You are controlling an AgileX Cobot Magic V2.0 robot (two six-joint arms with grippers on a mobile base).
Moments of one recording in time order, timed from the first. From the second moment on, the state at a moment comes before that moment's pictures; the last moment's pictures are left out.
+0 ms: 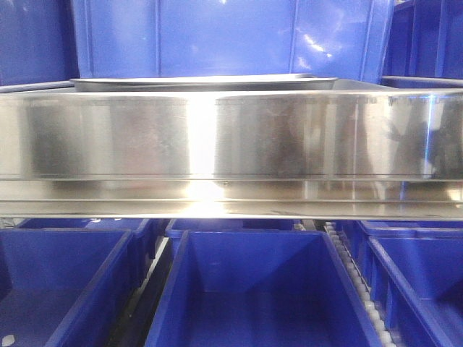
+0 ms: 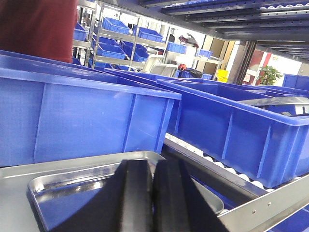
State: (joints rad) left arm -0.68 0.54 -0.55 0.46 0.04 -0.66; right arm -0.06 0.00 0.00 0.08 0.02 -0.07
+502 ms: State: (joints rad) left arm -0.65 0.51 -0.55 0.54 0.07 -0.60; right arm -0.06 0.00 0.00 0.08 0.02 -0.07
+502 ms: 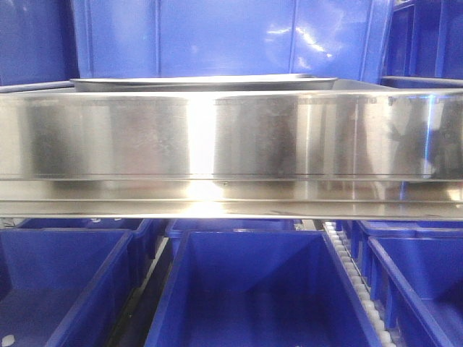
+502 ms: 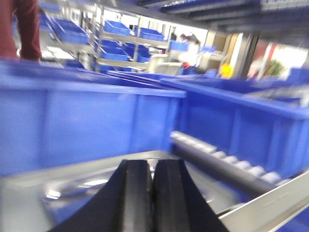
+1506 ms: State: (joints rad) left arm -0.05 0.01 0.00 0.09 0.04 -0.13; right arm -0.06 0.00 0.00 0.08 0.02 -0.07
